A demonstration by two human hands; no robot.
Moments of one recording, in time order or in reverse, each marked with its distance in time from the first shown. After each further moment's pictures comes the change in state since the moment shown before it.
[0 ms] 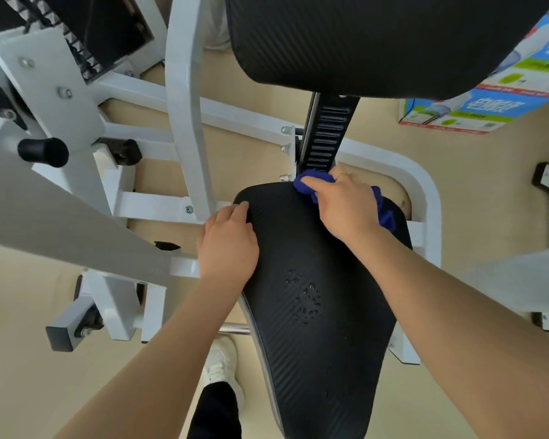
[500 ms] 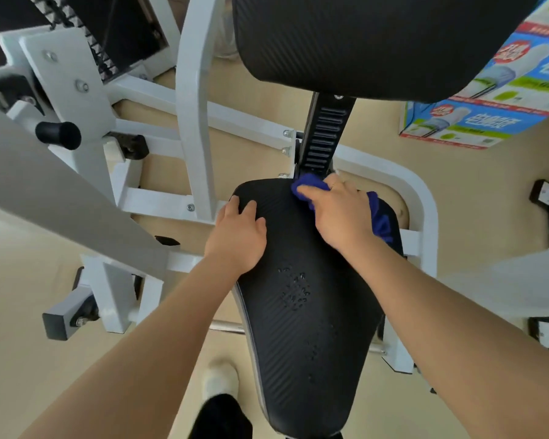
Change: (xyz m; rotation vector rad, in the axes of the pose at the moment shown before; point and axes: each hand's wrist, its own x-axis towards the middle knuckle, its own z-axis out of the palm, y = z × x) left_hand -0.006 0.013 0.000 0.038 -0.240 -0.005; right_hand -0.022 -0.003 -0.001 -0.003 0.002 -0.030
